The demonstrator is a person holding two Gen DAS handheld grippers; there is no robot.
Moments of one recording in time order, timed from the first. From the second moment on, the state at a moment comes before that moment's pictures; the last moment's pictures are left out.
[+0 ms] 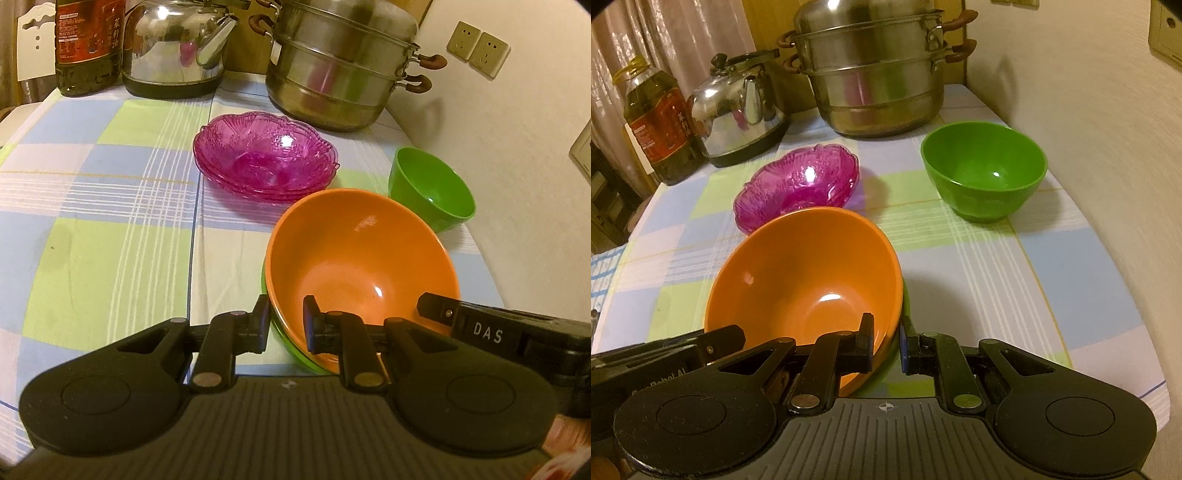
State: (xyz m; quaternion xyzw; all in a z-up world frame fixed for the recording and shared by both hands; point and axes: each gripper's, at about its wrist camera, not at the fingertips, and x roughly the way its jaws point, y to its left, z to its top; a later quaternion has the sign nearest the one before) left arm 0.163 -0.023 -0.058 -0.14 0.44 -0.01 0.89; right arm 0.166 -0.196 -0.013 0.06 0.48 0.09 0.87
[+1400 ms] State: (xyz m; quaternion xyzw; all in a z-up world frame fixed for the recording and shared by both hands) left arm 0.139 -0.013 -0.032 -0.15 0.40 -0.01 0.90; right arm 0.141 -0.245 0.003 0.20 0.45 0.07 0.87
